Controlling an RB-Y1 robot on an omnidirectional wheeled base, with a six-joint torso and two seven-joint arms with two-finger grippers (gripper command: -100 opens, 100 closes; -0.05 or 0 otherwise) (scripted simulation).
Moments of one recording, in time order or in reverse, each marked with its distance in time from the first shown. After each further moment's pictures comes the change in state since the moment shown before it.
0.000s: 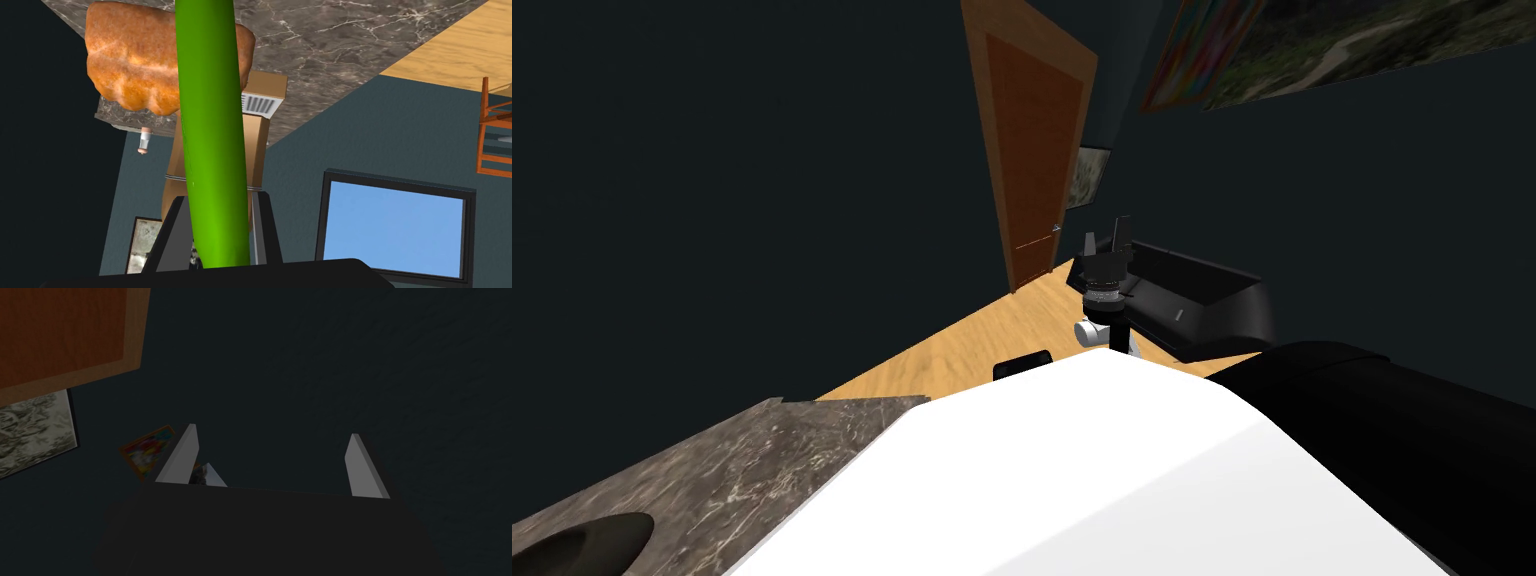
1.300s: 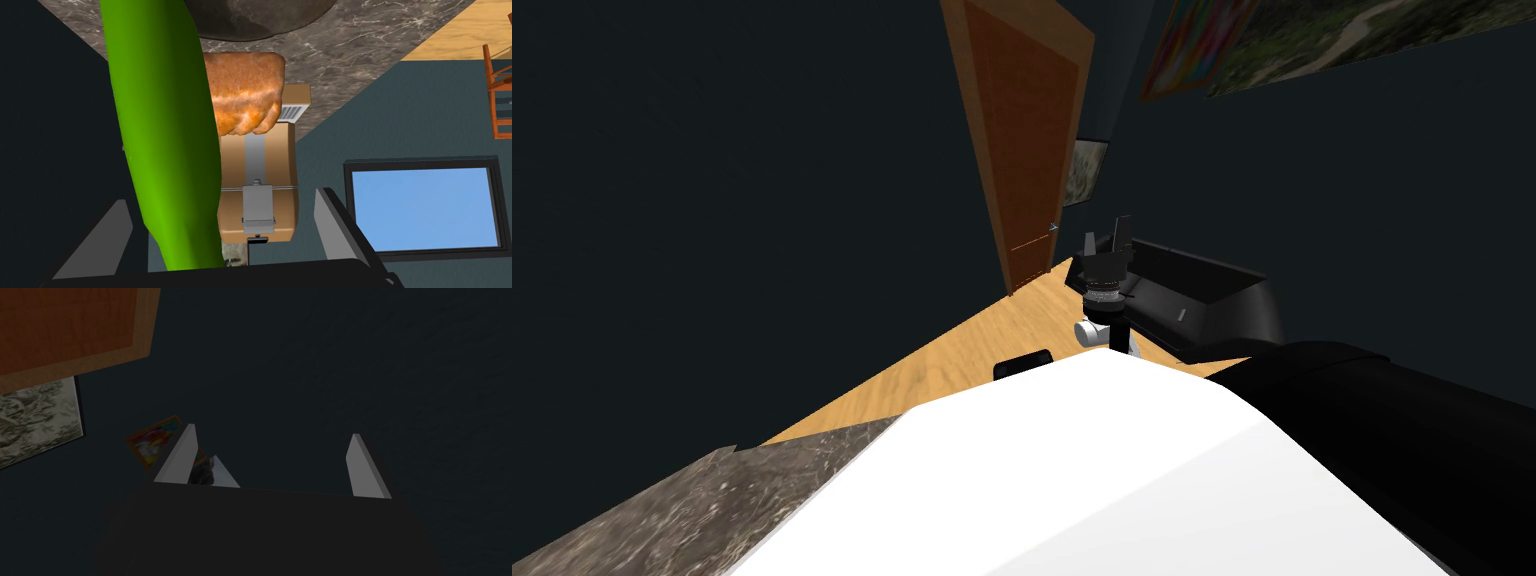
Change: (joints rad) left arm 0.007 0.034 -0.076 -0.012 0.071 0.105 -0.111; right arm 0.000 0.000 0.000 0.000 0.000 0.000 0.000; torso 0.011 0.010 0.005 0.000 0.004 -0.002
